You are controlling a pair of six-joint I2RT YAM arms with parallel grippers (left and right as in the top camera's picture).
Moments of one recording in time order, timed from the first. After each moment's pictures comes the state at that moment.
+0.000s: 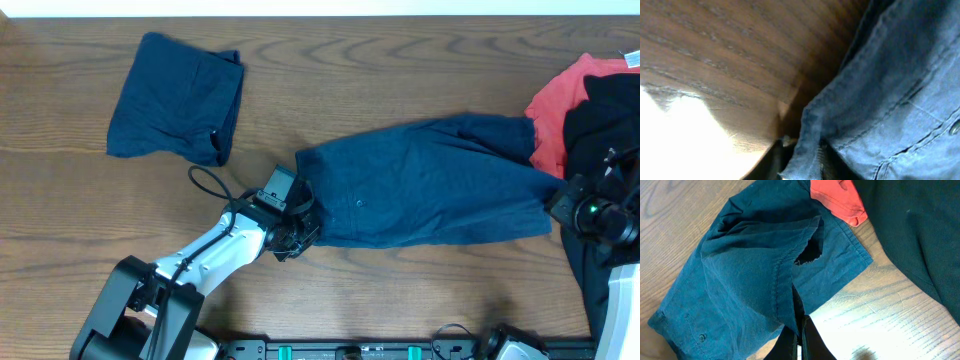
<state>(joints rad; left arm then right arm) -0.51 1.55 0.67 -0.38 0.35 -1.20 -0.42 1.06 1.13 -1.14 -0.18 0.30</state>
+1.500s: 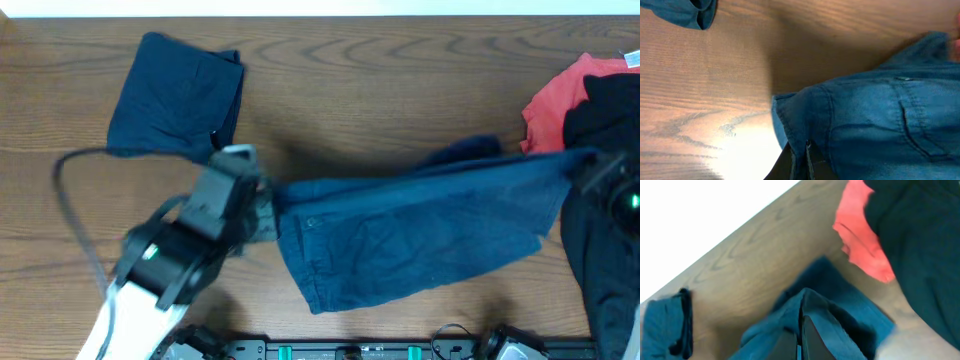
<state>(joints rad) -0.52 1.04 1.16 -1.11 -0.05 -0.58 -0.40 1.04 1.45 -1.15 -0.28 0.35</state>
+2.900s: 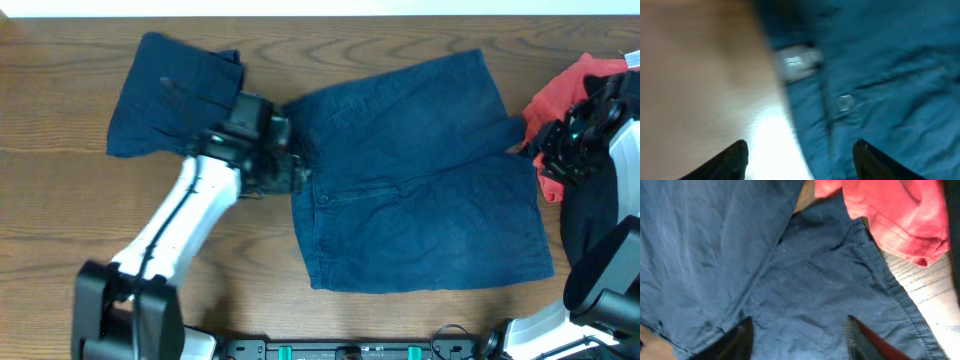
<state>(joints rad) -0.33 1.60 1.11 -0.77 0.24 -0.22 -0.39 1.78 1.40 -1.07 -0.29 0.28</state>
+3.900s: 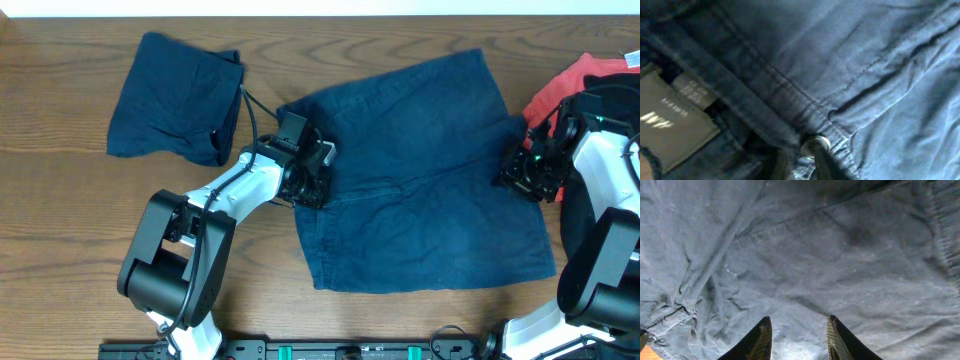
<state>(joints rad) -0.43 1.86 1.07 -0.53 0.39 -0.10 -0.29 1.78 1.23 -1.00 -0.27 0.22</state>
